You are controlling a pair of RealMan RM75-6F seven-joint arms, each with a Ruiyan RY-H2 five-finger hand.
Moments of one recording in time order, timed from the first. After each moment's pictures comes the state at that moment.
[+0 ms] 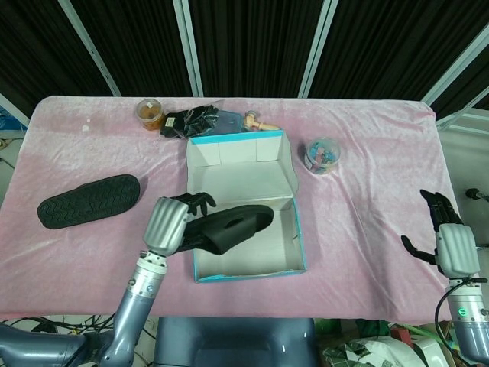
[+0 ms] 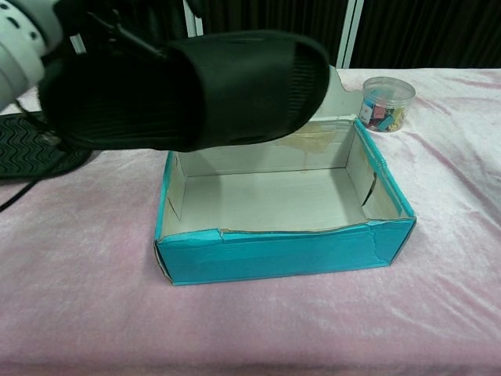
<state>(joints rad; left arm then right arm) -0.65 -1.63 -0.22 -1.92 1.27 1.46 0.50 0.20 -1.19 0.15 -1.47 -1.44 1.40 0.25</state>
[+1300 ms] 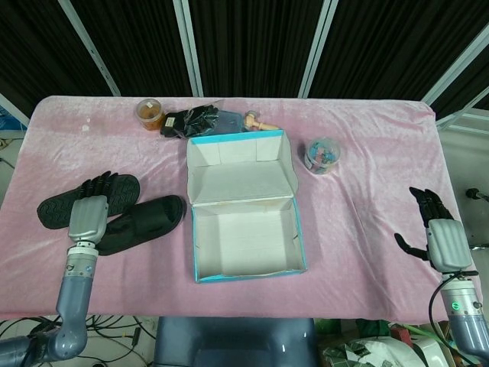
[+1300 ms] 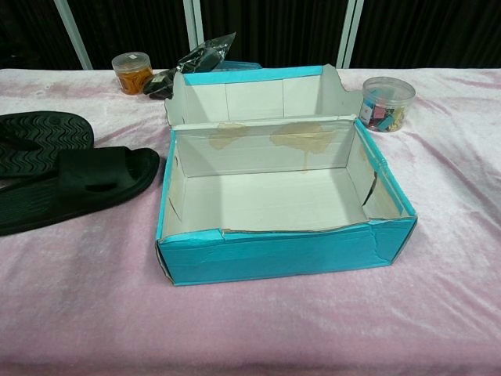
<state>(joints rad) -0.48 -1.39 -0.22 -1.78 0.96 1.32 0.50 0.23 -1.17 0.15 -1.51 -1.43 1.35 0.18</state>
